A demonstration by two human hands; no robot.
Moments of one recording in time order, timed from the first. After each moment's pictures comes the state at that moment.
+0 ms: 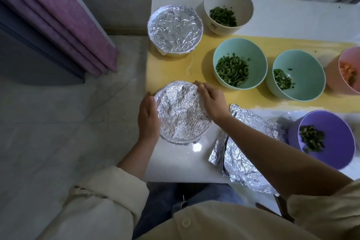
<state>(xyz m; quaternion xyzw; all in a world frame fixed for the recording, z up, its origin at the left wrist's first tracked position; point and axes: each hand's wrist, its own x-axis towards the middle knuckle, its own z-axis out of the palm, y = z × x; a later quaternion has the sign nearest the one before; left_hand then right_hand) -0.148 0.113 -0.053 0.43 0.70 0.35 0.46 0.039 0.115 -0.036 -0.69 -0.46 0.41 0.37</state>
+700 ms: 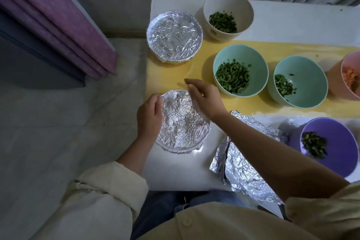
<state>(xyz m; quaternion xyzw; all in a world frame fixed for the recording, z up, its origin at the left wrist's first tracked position) -0.149 0.147 -0.052 0.65 0.63 0.28 0.30 0.038 0.150 -0.022 -0.68 -0.54 0.39 0.32</state>
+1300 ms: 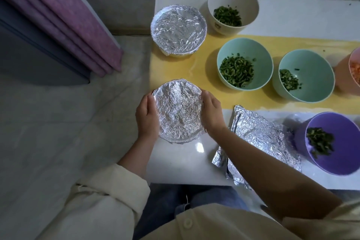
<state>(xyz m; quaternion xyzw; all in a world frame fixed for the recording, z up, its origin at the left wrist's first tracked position) -0.154 0.127 -0.054 0.46 0.68 0.38 0.42 0.010 0.102 -0.035 -0.70 -0.30 0.48 0.44</state>
